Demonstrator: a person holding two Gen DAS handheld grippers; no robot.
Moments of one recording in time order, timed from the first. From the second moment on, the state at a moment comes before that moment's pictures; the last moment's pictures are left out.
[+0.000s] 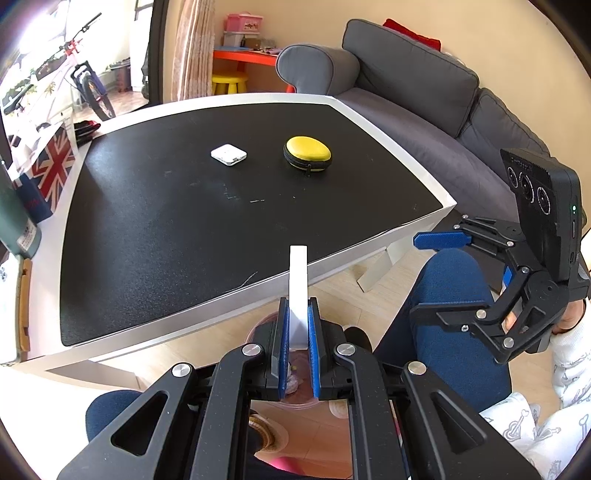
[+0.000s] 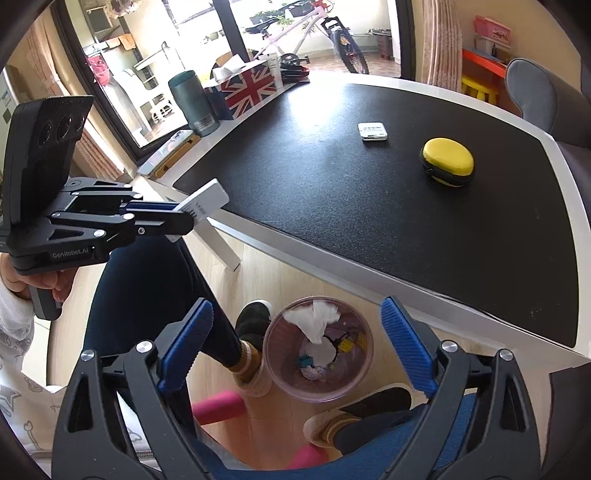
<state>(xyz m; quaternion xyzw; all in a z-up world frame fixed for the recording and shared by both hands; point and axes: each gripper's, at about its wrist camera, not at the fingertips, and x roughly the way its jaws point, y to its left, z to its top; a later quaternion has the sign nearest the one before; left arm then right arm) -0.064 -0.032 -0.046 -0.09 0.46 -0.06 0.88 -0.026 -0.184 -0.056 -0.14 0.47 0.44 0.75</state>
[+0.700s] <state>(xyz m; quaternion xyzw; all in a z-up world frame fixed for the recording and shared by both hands) -0.059 -0.050 -0.055 -0.08 0.48 -0.10 0.87 -0.015 -0.202 -0.045 -0.12 0.47 0.41 0.77</state>
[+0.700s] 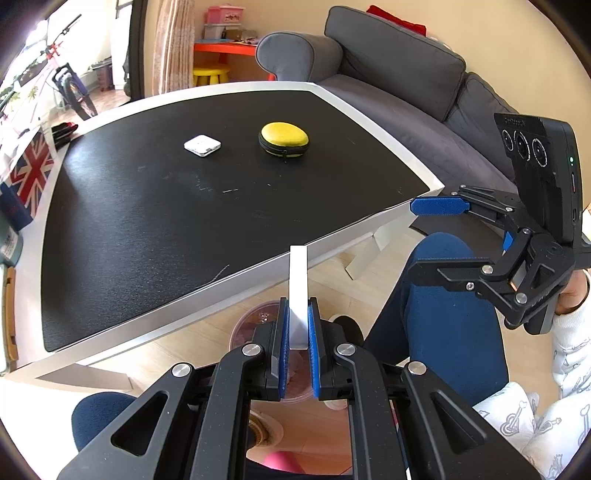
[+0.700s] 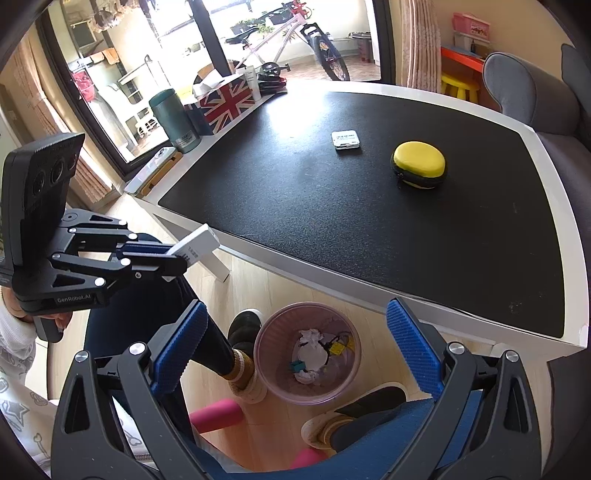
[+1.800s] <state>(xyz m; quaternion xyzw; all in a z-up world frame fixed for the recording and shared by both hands) -0.053 -0.050 -0.055 -0.09 0.46 -0.09 0.88 -0.005 -0.214 -0.038 -0.10 0.47 0.40 0.78</state>
